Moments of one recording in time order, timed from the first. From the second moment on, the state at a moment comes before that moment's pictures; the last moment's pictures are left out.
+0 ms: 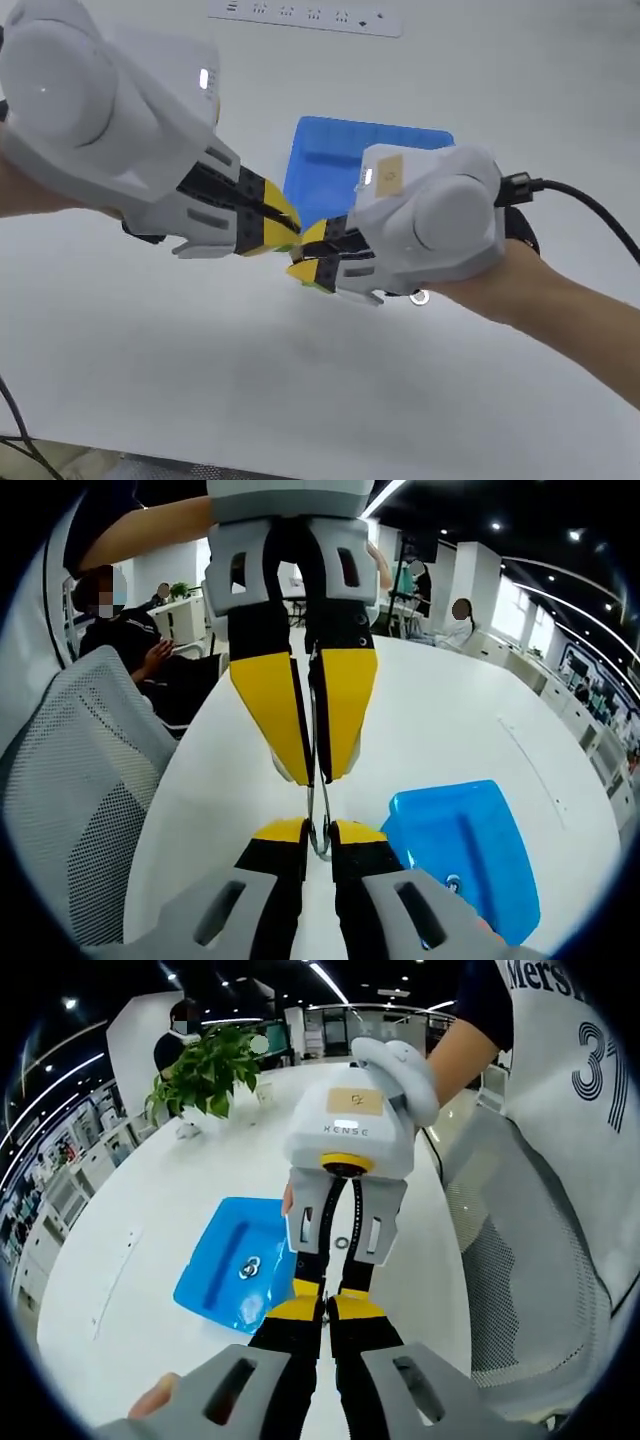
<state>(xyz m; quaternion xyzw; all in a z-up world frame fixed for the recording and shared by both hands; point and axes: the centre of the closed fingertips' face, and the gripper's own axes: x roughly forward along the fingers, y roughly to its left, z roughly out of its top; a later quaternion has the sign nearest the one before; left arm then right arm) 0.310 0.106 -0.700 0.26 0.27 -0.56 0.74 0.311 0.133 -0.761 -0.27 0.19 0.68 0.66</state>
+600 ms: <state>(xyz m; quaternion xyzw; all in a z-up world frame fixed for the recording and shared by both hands) 0.338 0.076 -0.644 0.30 0.21 -0.57 0.73 0.346 0.103 -0.701 -0.27 0.14 0.63 0.71</state>
